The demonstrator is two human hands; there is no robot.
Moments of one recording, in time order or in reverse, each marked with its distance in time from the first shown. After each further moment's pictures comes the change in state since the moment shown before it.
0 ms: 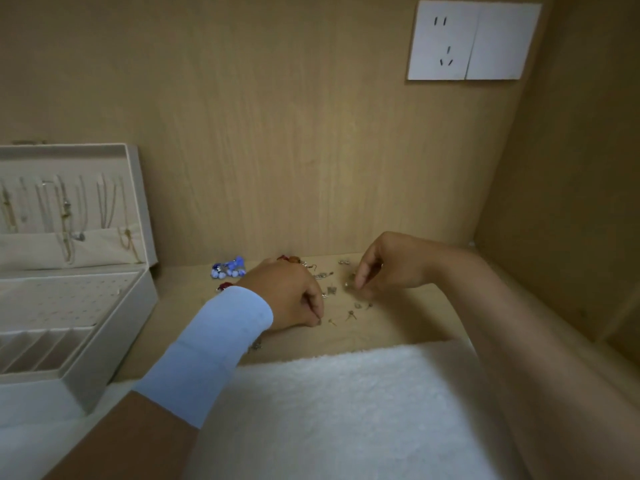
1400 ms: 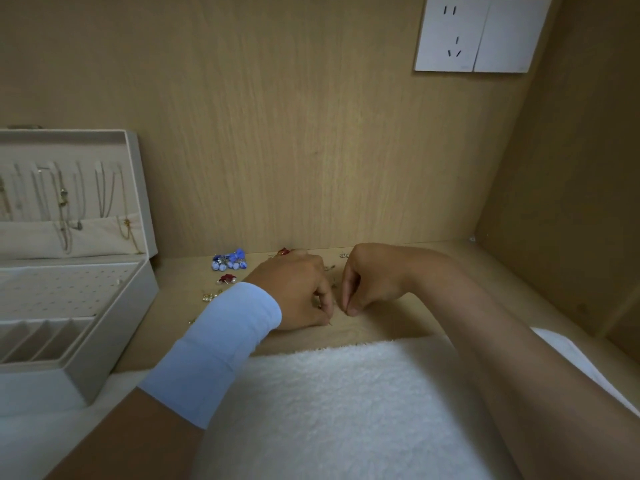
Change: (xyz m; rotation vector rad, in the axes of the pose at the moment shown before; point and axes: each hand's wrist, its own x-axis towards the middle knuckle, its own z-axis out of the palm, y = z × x) left_hand -0.003 0.001 0.009 0.044 0.063 0.128; right_hand 0.001 -0.035 0.023 -0.140 -0.155 -0.023
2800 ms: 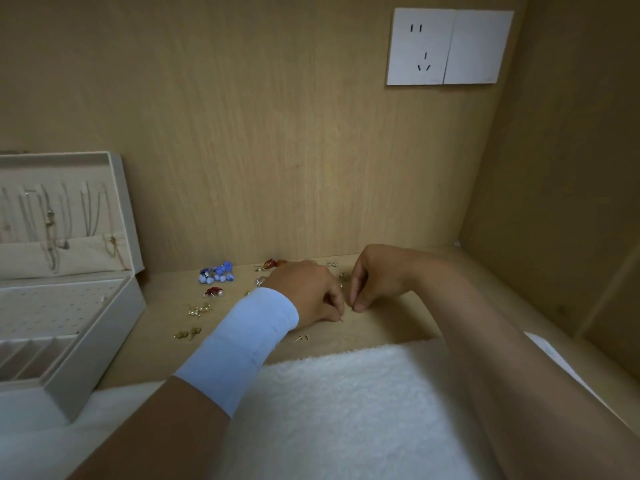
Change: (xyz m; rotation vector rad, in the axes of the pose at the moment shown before) left_hand 0.035 0.024 0.006 -0.032 -0.009 -0.042; right_hand -0.002 0.043 -0.010 0.043 0.067 0.057
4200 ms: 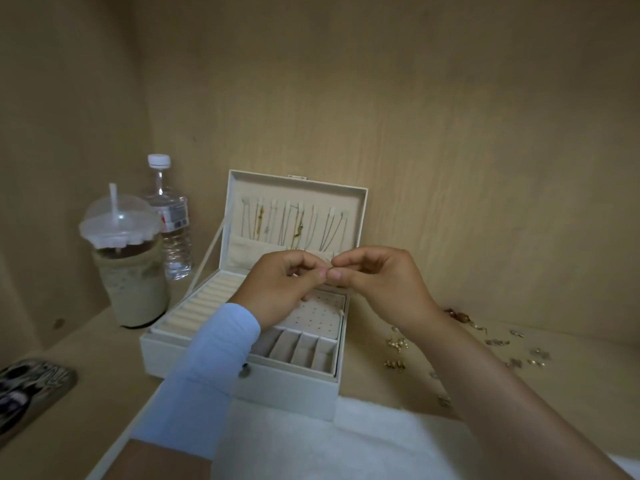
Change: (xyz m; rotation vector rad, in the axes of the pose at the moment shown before) left_hand -0.213 -0.206 -0.079 -0.878 0.668 -0.376; right_hand 0.087 -0.285 0.070 0.901 0.442 -0.554
